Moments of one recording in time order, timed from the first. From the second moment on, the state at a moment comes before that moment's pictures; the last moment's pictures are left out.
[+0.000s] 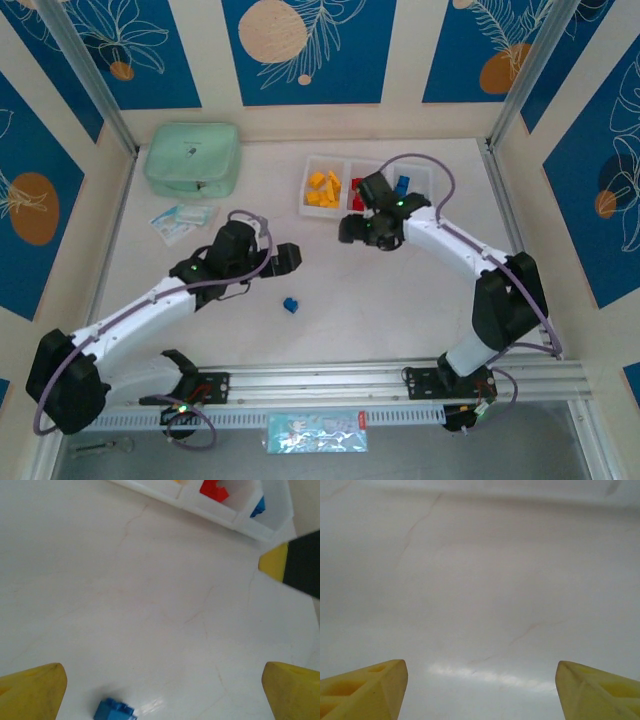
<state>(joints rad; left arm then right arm) -0.65 1.10 0.74 -0.34 0.10 -0.73 0.57 1.57 1.23 -0.78 -0.03 0.58</state>
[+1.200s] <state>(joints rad) -0.64 0.73 0.56 -0.67 -0.11 -0.89 1.02 1.89 1.23 -0.56 -0.14 0.61</state>
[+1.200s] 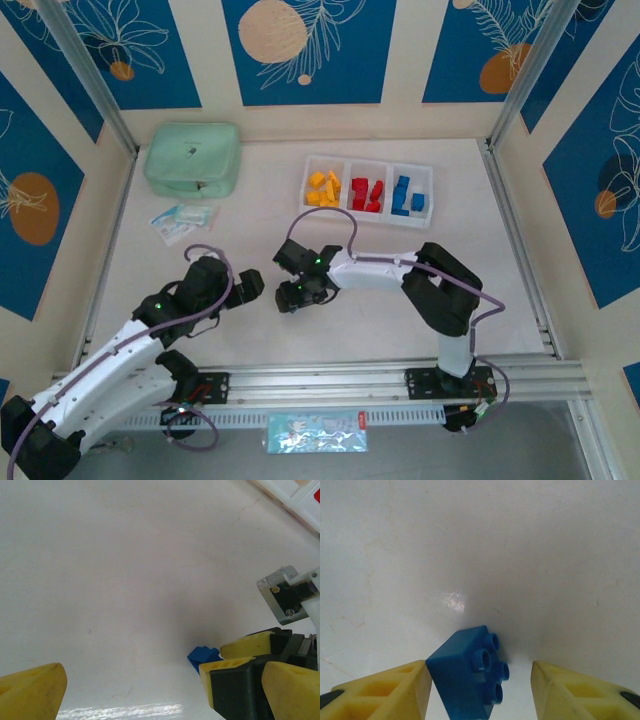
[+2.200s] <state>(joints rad) -0.64 0.86 0.66 -0.58 -0.05 -0.83 0.61 1.57 1.20 -0.64 -0.16 0.55</state>
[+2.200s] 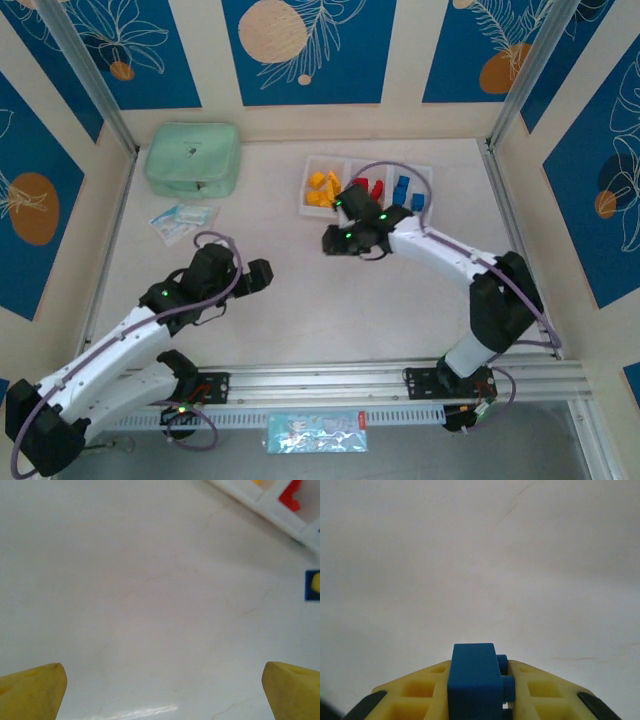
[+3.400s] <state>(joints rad) -0.63 1.35 0.93 -0.23 0.15 -0.65 0.10 2.03 1.71 -0.75 0.06 0.37</state>
